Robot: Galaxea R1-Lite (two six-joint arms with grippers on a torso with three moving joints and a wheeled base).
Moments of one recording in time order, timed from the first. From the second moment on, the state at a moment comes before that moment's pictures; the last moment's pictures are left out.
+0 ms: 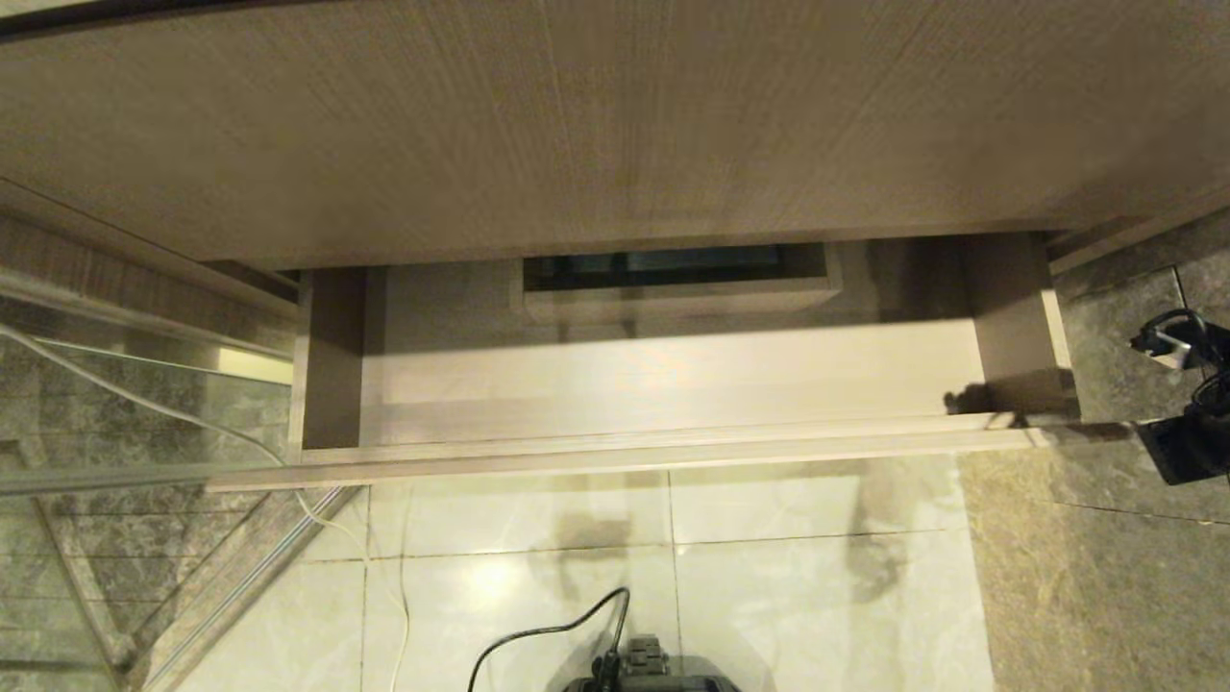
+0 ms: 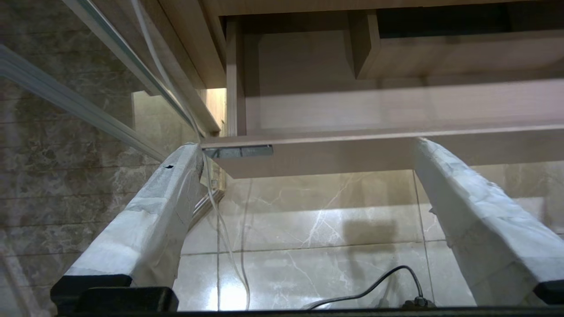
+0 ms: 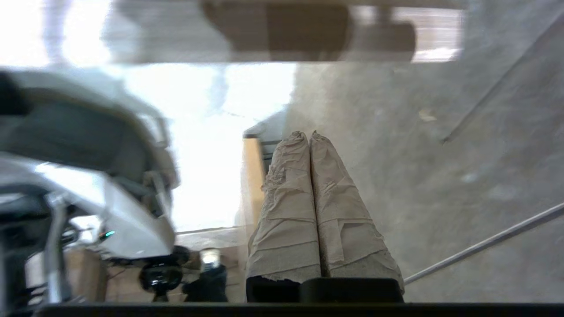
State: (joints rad) left arm 0.00 0.00 0.00 -0.23 0.00 -0.01; right arm -0.39 1.69 -1.10 0.29 0.03 -0.43
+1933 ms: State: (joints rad) left arm 0.00 0.00 0.00 -0.23 0.00 -0.01; right arm -0.51 1.59 -0.78 0.37 0.19 -0.58
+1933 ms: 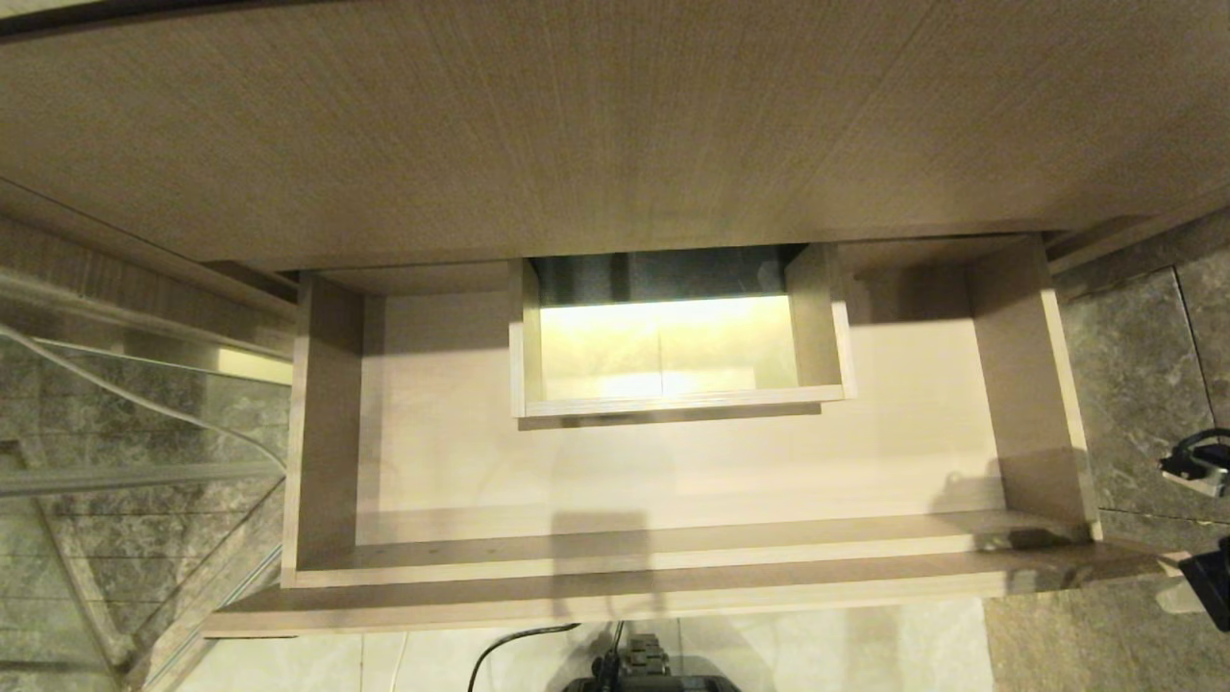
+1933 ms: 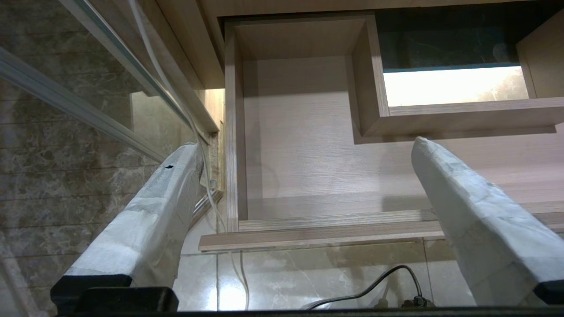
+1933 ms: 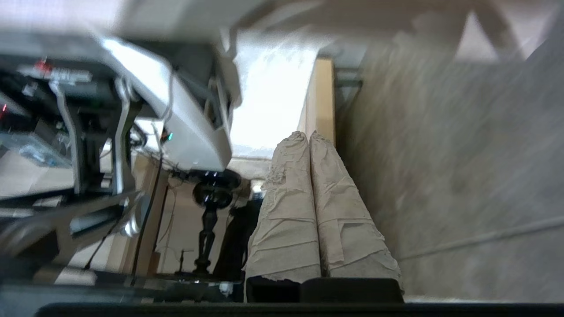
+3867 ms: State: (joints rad) left arm 0.00 0.00 0.00 -0.23 0.00 -0.01; right arm -0.80 1.80 -0.43 -0.48 0.18 -0.61
